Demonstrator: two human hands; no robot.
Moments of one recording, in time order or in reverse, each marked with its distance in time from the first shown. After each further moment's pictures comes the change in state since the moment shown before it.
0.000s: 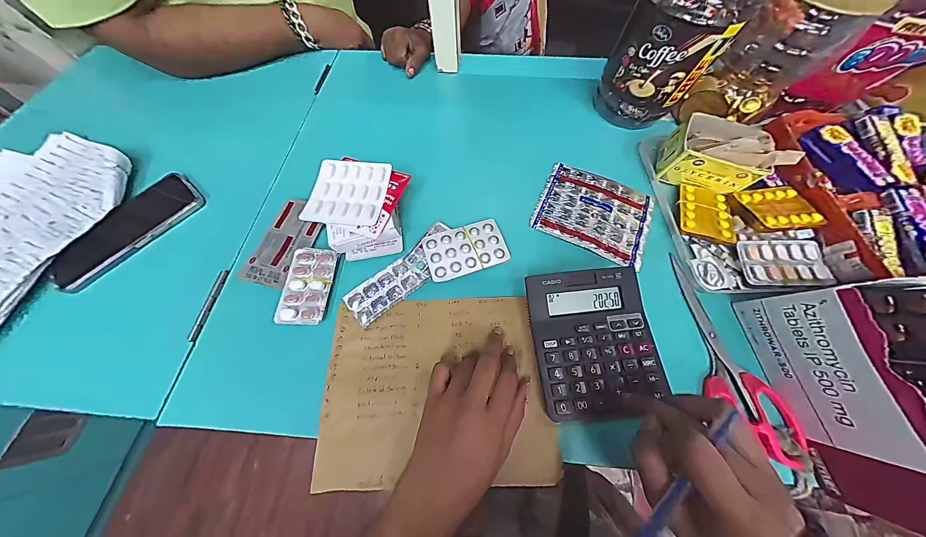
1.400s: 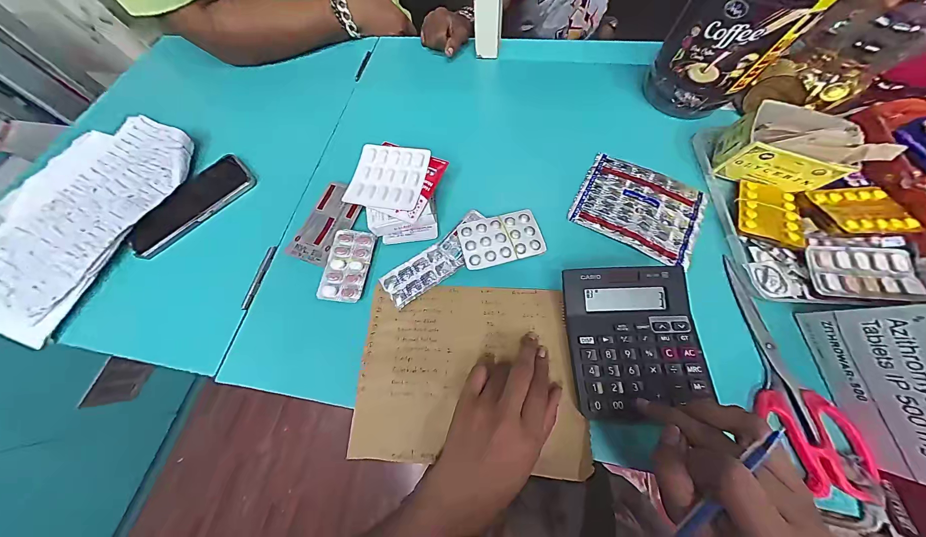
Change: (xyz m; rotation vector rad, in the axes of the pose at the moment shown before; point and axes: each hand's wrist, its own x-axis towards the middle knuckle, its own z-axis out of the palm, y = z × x) left_hand -0.011 0.005 -0.002 0.056 0.036 0.039; right_hand -0.001 -0.002 0.018 0.105 0.076 -0.074
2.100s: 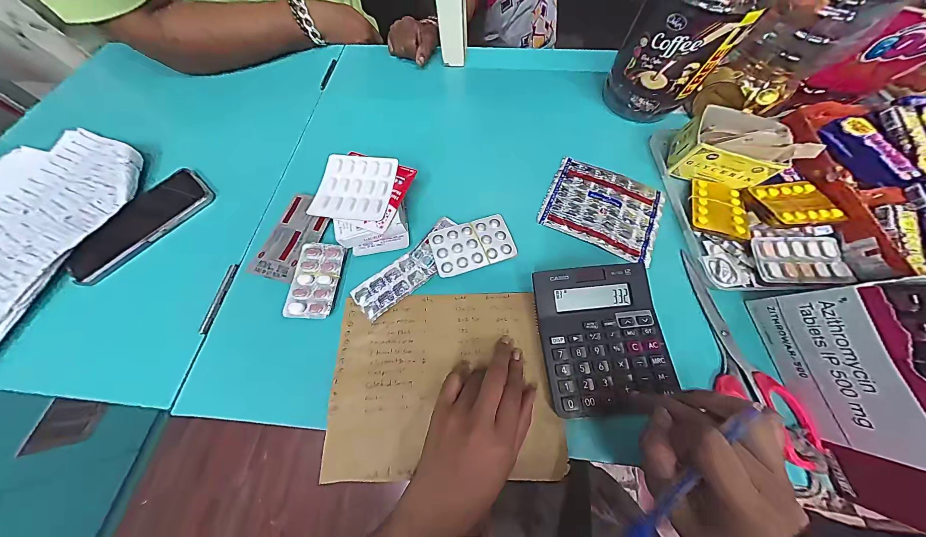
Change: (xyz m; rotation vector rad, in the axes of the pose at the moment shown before) left_hand 0.001 0.000 0.001 -0.003 0.001 -0.010; right_hand -0.002 0.003 -0.008 -0.204 0.011 0.093
